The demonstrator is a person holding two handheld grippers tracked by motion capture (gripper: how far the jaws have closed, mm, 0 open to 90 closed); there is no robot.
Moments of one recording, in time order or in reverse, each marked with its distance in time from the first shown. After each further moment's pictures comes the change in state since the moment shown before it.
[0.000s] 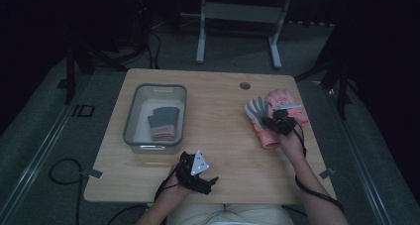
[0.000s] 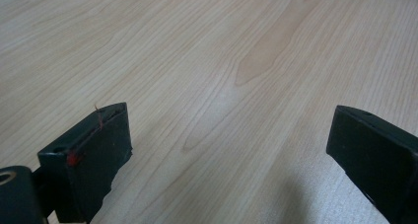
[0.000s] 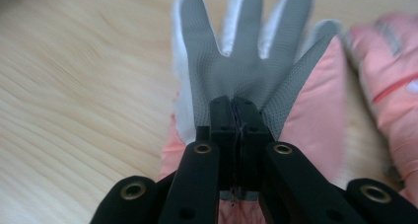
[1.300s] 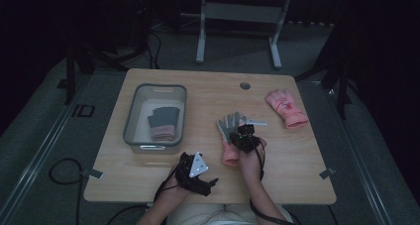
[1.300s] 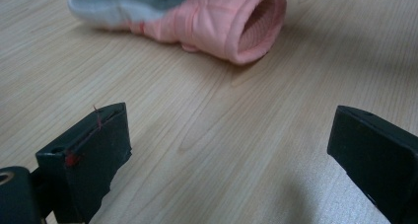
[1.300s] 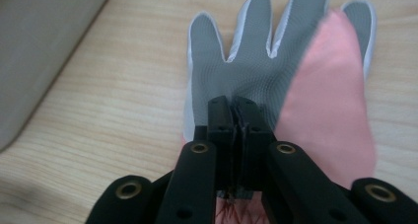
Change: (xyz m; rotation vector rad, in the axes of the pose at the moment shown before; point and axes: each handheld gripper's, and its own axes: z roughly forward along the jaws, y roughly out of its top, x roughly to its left) left arm -0.004 -0.004 0.001 -0.020 -0.002 0.028; right arm 0.133 -0.013 0.026 0.058 -0.034 0.292
